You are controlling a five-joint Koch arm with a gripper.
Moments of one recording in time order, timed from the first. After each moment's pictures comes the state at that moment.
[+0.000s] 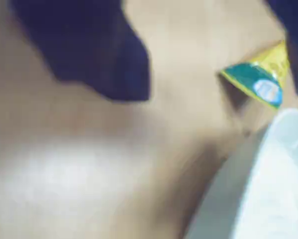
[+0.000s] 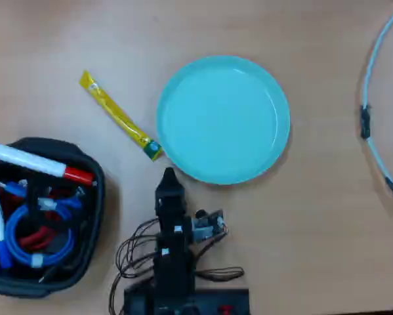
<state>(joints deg) 86.0 130.1 179.6 -2.9 -0.8</state>
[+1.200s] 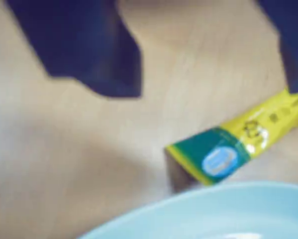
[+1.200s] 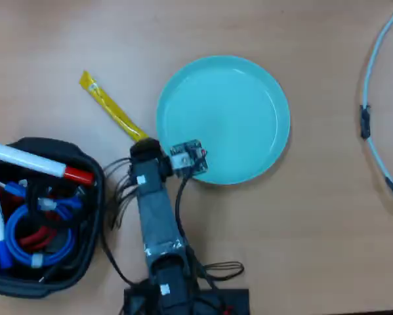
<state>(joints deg) 74.7 101.3 106.1 64.7 -0.7</state>
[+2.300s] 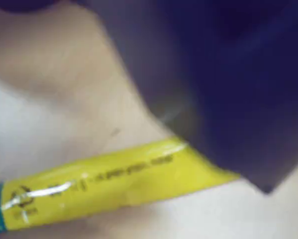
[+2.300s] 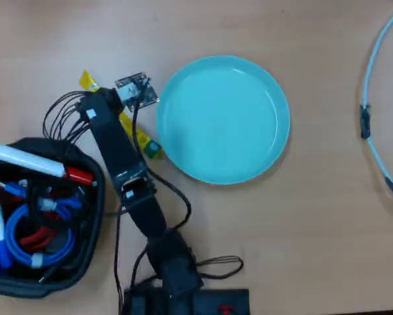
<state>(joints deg) 64.1 51.3 33.8 91.7 51.4</state>
